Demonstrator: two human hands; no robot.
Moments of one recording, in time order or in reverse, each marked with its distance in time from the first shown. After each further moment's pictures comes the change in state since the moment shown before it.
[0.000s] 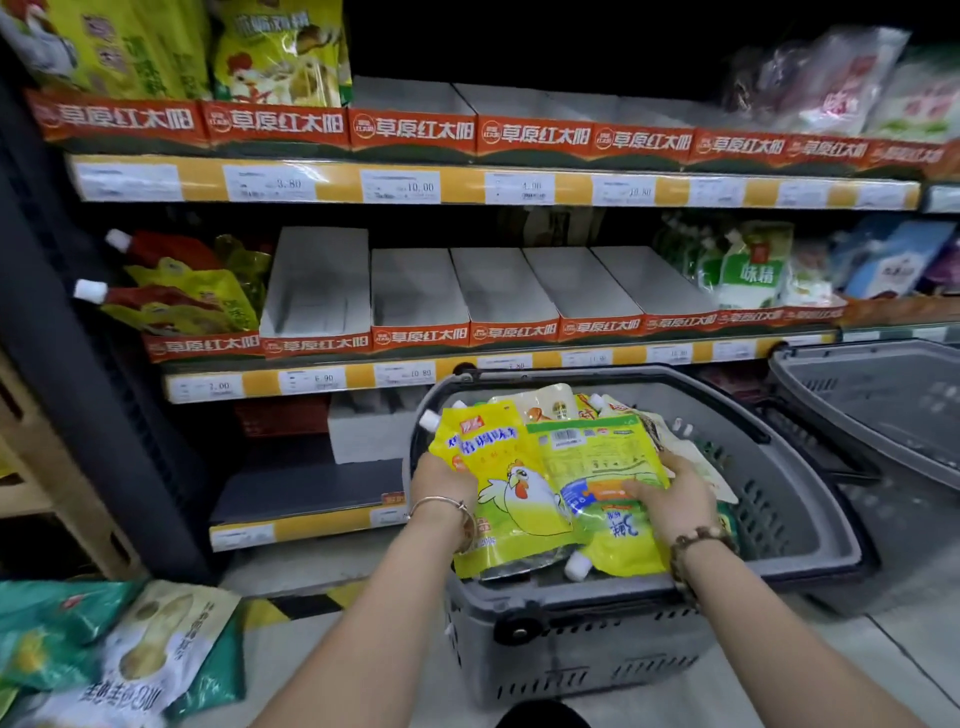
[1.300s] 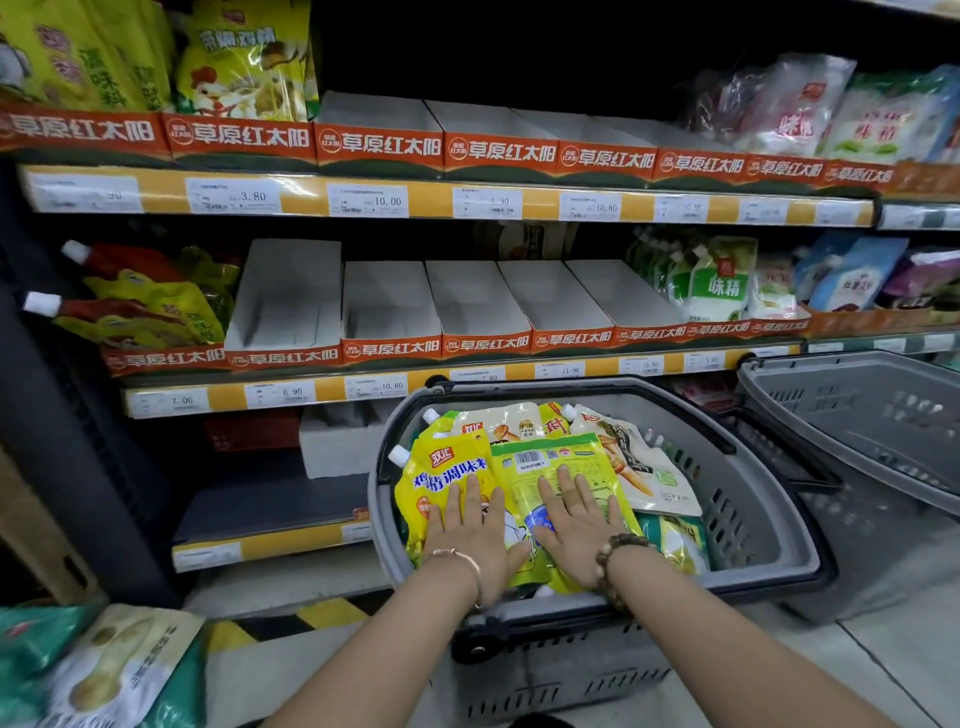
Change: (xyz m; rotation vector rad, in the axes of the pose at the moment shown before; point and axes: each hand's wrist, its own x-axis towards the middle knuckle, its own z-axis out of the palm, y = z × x) left_hand -0.016 -0.029 0.057 1.114 -0.381 0.486; right_hand -0.014 -0.009 0.032 -0.901 -0.539 -0.442
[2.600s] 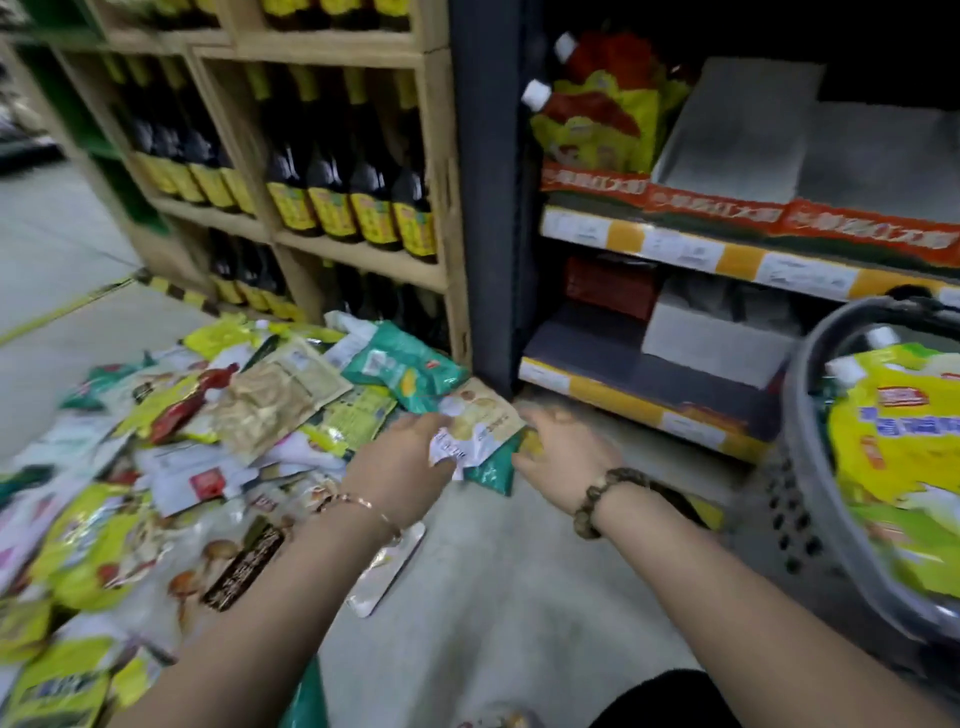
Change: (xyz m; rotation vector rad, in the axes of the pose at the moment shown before) left_hand -0.247 -0.264 0.061 -0.371 0.426 -0.725; right_hand -0.020 -0.339 0.061 0.254 0.020 -0.782
